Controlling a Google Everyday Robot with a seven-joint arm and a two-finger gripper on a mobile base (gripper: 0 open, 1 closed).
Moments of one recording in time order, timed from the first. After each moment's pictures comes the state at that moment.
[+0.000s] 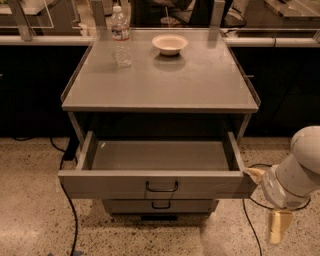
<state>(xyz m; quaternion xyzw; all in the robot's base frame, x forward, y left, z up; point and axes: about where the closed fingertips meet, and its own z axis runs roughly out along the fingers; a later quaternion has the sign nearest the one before) 0.395 -0.273 0.660 -0.71 0.70 0.05 0.08</state>
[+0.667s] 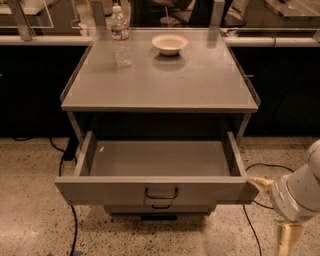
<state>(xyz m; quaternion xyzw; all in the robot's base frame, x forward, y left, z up) 0.372 -0.275 0.666 -0.73 0.68 0.05 0.11</state>
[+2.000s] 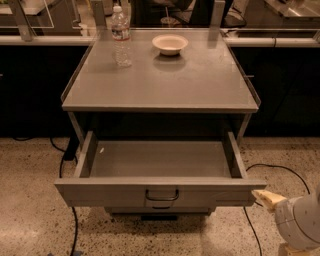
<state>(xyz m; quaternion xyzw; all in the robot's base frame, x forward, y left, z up) 0.333 -0.272 0.672 -0.73 0.67 -0.02 0.12</state>
